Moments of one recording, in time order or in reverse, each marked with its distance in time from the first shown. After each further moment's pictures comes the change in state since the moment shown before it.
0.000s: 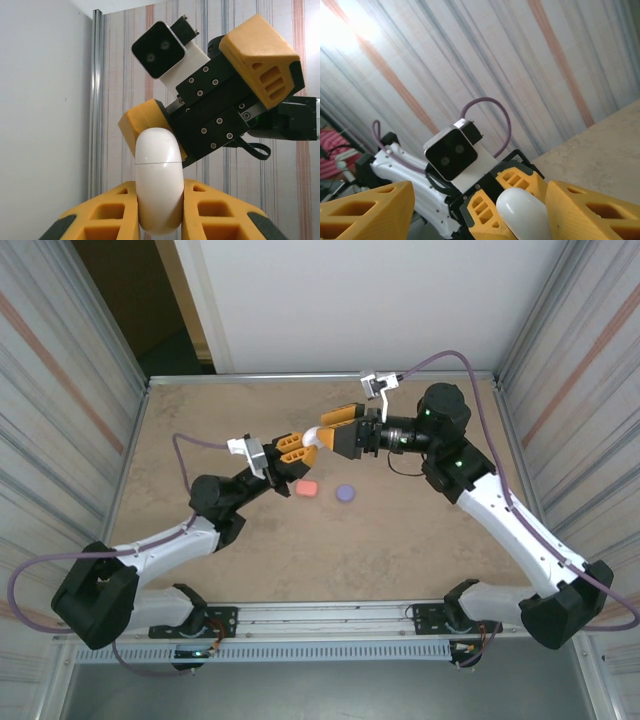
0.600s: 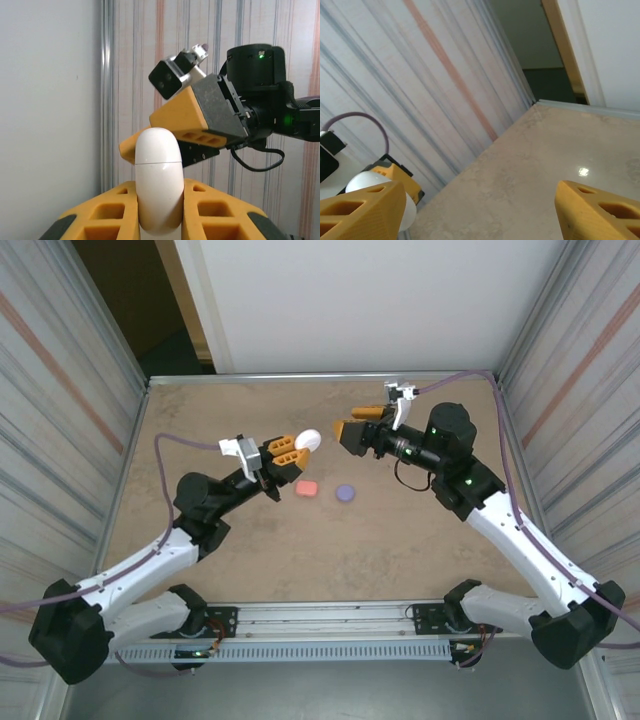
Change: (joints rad) left arm 0.000 -0.227 0.023 -0.413 -0.026 0.082; right arm -0.008 -0.116 -0.148 -0.059 0.417 -0.110
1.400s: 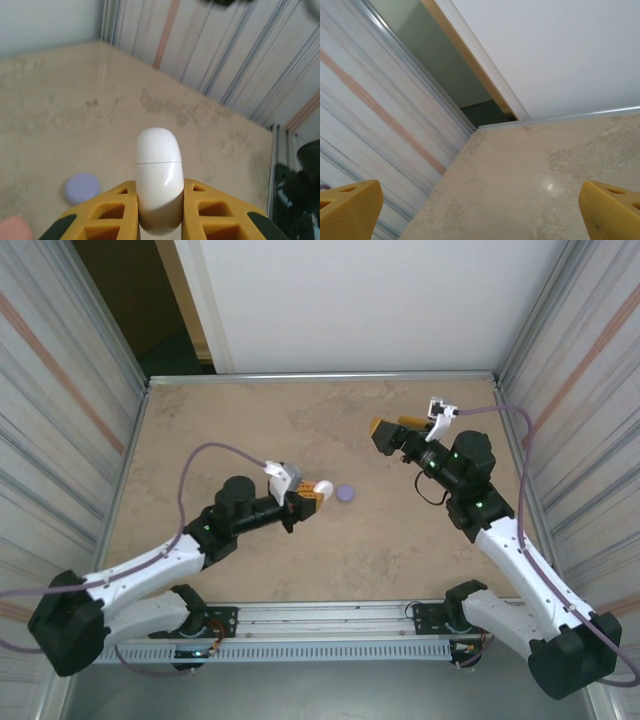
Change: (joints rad) left arm -0.123 0.063 -0.067 -0.555 -0.132 -0.007; right arm -0.189 -0.159 -0.287 0.150 0.149 0.130
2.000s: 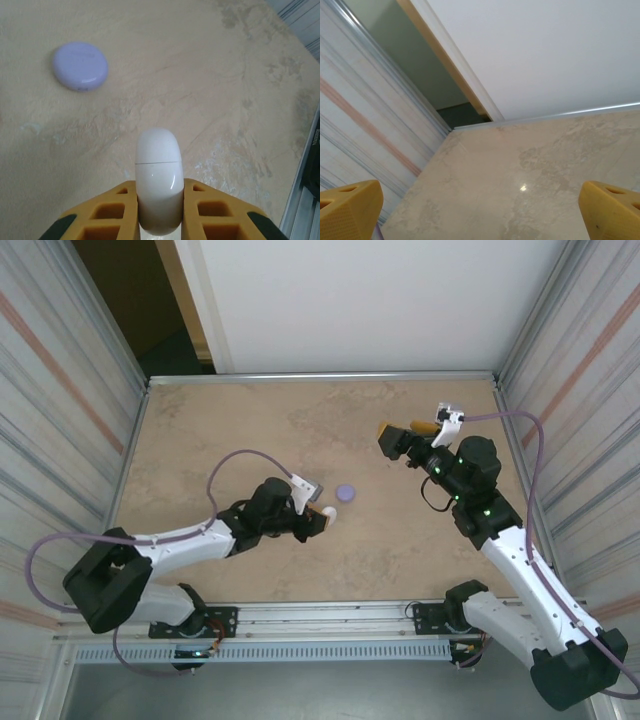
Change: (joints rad) left arm -0.036 0.284 0.076 -0.190 -0.028 -0.125; right arm -0.001 -0.061 0.000 -0.124 0.085 -0.079
